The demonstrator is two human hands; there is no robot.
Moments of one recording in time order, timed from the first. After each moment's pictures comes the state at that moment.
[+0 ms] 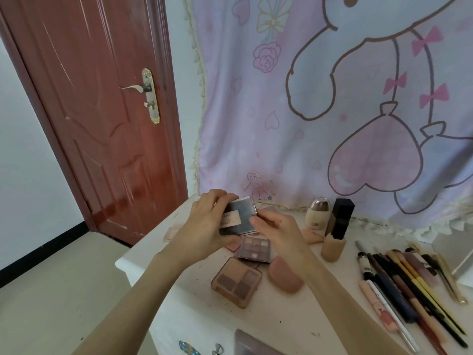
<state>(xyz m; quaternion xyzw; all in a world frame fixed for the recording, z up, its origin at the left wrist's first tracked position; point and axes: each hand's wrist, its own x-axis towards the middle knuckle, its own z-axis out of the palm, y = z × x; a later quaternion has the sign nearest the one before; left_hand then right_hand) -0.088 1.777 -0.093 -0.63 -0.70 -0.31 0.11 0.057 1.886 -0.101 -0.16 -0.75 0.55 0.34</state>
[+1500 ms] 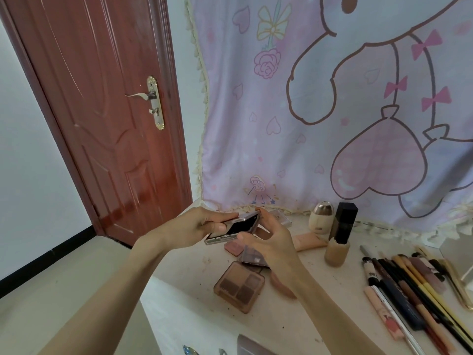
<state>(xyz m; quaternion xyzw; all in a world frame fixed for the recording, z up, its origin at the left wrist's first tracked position) -0.119 1.770 -0.068 -0.66 -0.66 -0.30 -0.21 0.047 1.875 -0.117 -0.18 -0.68 0.62 0.35</state>
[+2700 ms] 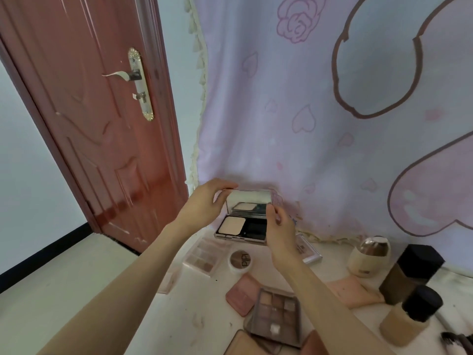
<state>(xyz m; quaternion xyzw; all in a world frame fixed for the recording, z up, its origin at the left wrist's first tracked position) -0.237 1.922 -0.120 -0.56 -0.72 -0.40 0.00 -0.090 2.003 -0.158 -0.37 -0.63 0.57 0.37</state>
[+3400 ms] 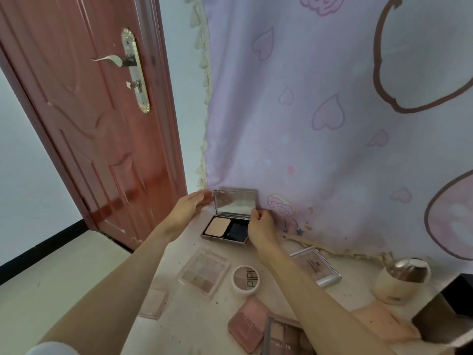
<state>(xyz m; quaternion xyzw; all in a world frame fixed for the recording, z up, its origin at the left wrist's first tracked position) -0.316 1.940 -0.178 -0.33 -0.70 -0.56 -0.30 -0.164 2.033 -0.182 -0.44 -0.65 0.55 0.26</state>
